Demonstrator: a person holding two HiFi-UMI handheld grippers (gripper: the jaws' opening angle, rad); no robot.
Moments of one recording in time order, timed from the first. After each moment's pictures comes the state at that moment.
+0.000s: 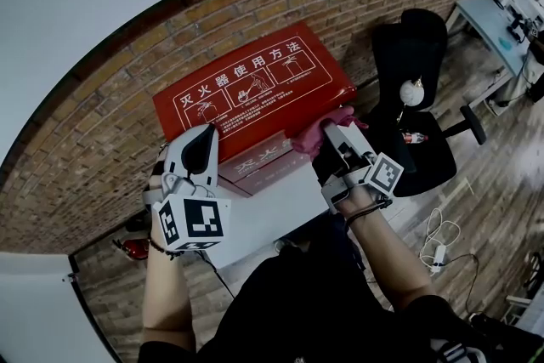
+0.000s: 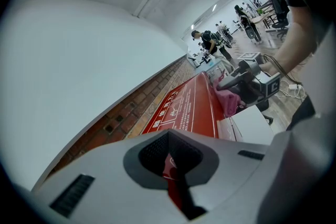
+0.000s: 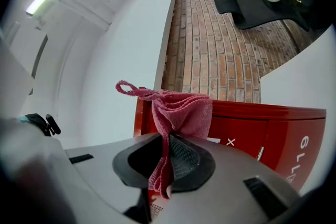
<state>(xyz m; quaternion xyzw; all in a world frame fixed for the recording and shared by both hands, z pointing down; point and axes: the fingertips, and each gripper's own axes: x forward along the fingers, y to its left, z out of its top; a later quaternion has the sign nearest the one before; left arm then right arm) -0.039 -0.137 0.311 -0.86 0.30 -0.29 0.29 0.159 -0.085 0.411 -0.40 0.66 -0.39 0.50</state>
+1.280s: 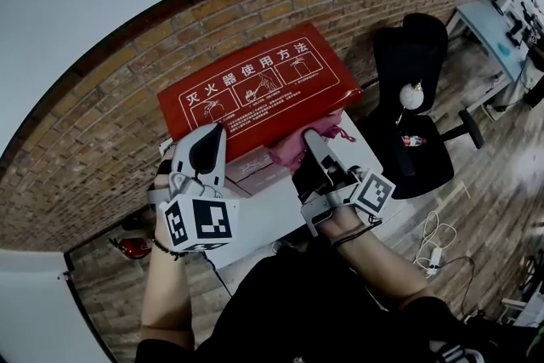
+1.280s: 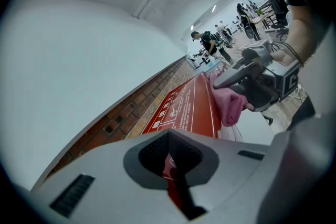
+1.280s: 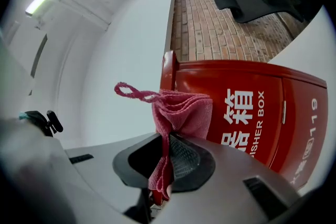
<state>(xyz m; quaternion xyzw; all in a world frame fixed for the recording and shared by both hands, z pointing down) -0.039 -0.136 0.311 -0.86 0.30 -0.29 0.29 0.096 -0.080 0.362 -0.39 0.65 -0.40 0.51</state>
